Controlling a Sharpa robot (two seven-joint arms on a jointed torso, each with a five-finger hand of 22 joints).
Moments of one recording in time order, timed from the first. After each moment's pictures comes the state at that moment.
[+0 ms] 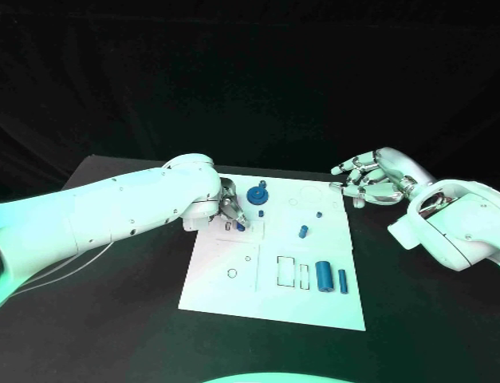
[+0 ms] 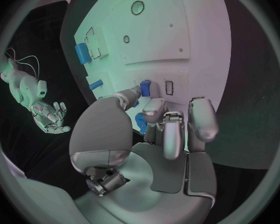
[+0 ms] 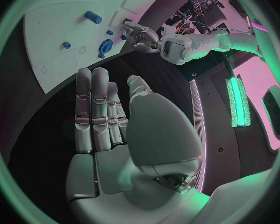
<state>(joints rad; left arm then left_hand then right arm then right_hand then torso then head) 1.28 -0.58 -0.03 1.29 -1.08 0.22 -0.70 1.11 -0.18 0.61 0.15 0.05 1.03 0.03 0.47 0.68 1.36 -0.05 1.14 1.06 1.47 -0.09 1.55 1.31 0.10 1.36 0.01 1.37 1.16 1.32 -0.97 -0.11 1.70 -0.91 -0.49 -0.05 1.43 -0.10 -0.01 0.28 0.46 0.89 0.16 0.20 0.07 0.98 0.08 0.81 0.62 1.37 0.00 0.61 0.62 0.18 1.14 0.10 0.51 0.81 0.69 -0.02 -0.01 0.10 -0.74</state>
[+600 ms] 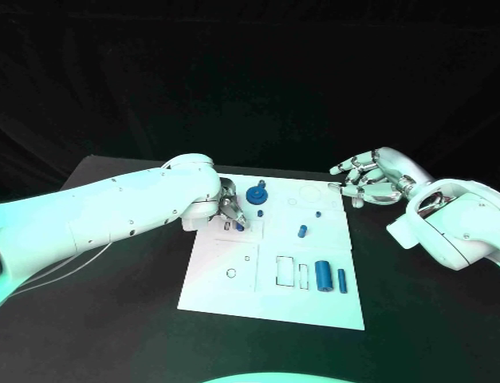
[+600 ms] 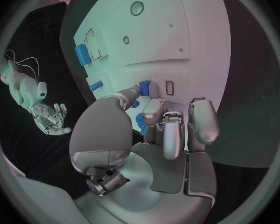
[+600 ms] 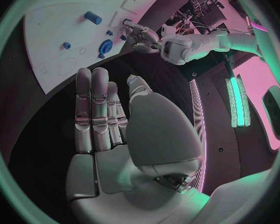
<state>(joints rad) 1.28 -0.58 -0.03 1.30 -1.09 0.23 -0.70 1.11 -0.17 0.58 0.15 0.05 1.04 0.03 0.49 0.69 1.37 -0.06 1.15 1.08 1.47 -0.10 1.55 1.31 0.09 1.37 0.01 1.38 1.18 1.32 -0.97 -0.11 1.69 -0.91 -0.49 -0.06 1.43 -0.10 -0.01 0.28 0.46 0.89 0.16 0.20 0.07 0.98 0.08 0.81 0.62 1.37 0.00 0.61 0.62 0.18 1.14 0.10 0.51 0.81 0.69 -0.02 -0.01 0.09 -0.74</state>
